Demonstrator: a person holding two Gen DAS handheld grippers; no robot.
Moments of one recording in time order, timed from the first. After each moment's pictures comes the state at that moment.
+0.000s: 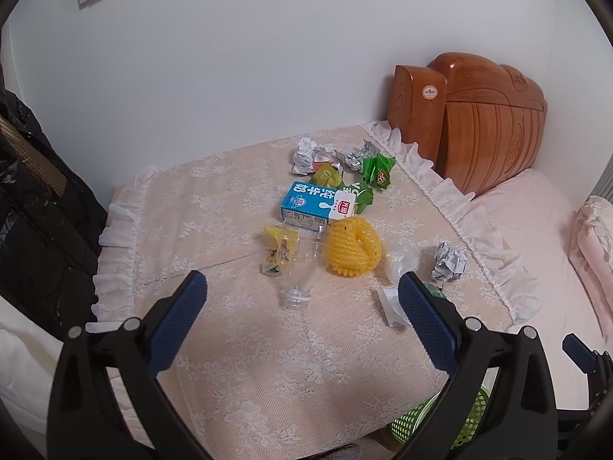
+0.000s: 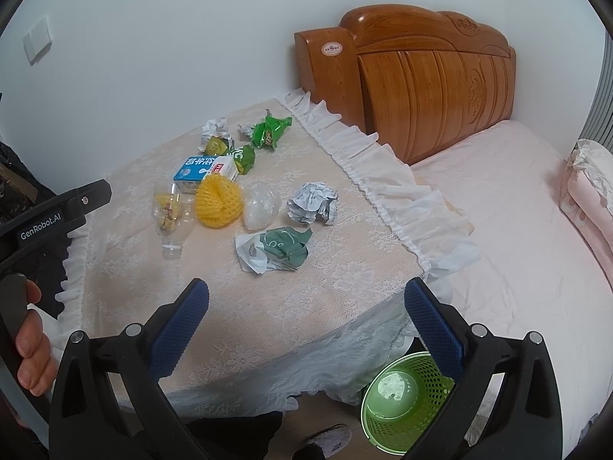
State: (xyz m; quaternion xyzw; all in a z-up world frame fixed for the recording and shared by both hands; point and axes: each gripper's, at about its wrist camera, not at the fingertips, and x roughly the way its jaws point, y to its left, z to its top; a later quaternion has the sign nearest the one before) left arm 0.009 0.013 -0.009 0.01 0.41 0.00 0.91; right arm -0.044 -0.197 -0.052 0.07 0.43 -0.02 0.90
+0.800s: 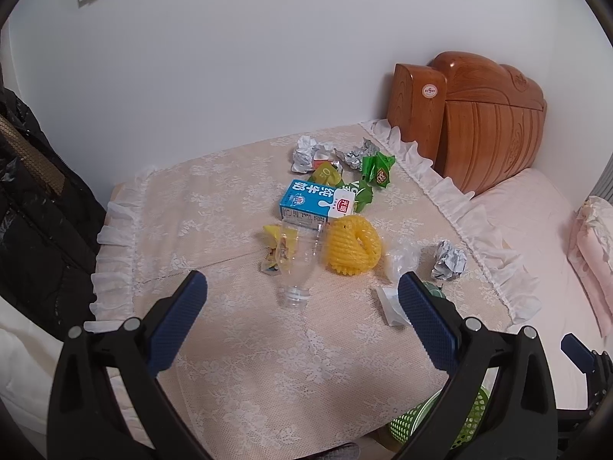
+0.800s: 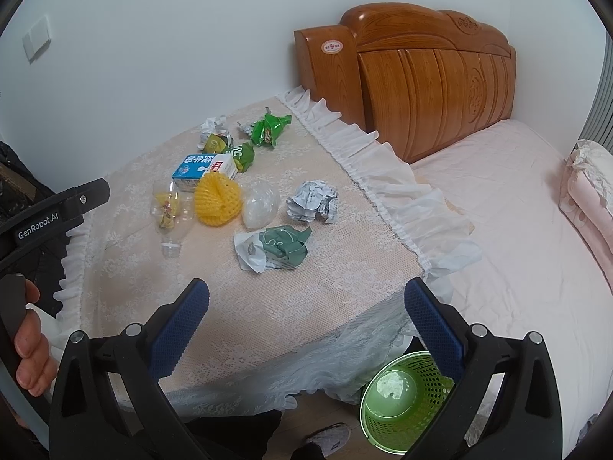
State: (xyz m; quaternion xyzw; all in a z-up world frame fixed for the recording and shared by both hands) left arm 0.010 0.013 -0.009 0.00 0.42 0.00 0.91; right arm -0.042 -0.197 -0.054 0.07 0.43 -0.02 0.90
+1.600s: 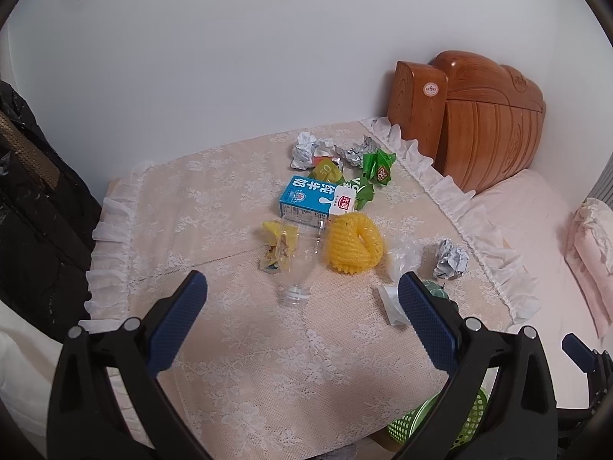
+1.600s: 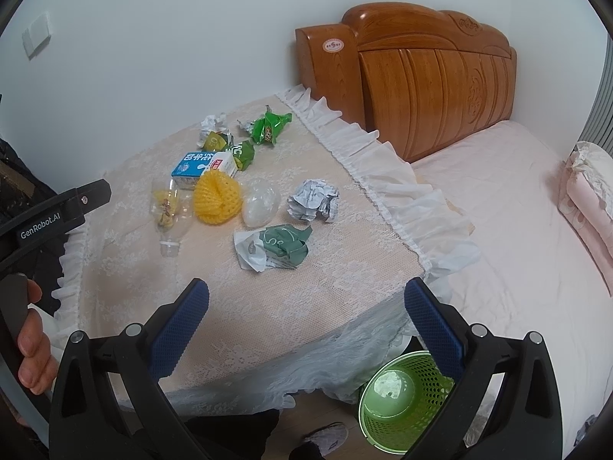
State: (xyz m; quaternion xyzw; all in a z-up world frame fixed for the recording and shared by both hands) left arm 0.016 0.019 -0.018 0.00 0.42 -0.01 0.91; right arm -0.041 -0.194 -0.055 0.07 0.43 -0.02 0.90
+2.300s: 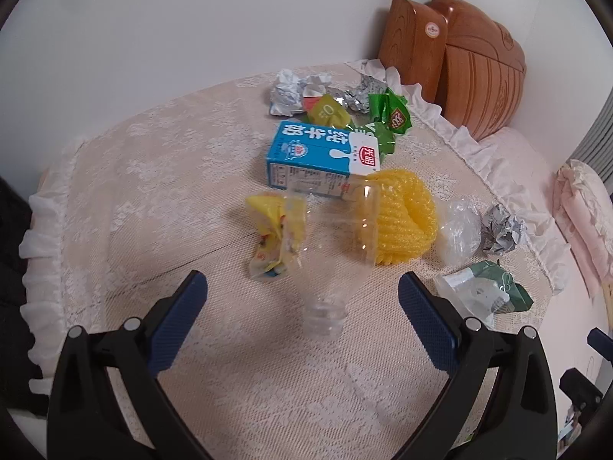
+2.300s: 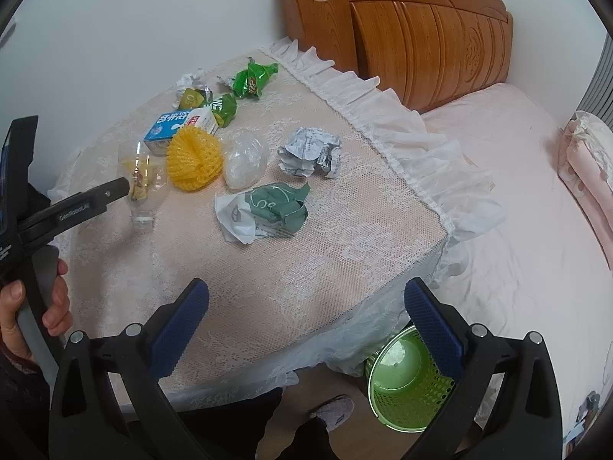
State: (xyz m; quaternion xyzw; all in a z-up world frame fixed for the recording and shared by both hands) left arm 0.108 0.045 -0.121 0.01 0.49 -0.10 0.87; right arm -0.012 -0.183 -0.106 0.08 0.50 -0.05 0.86
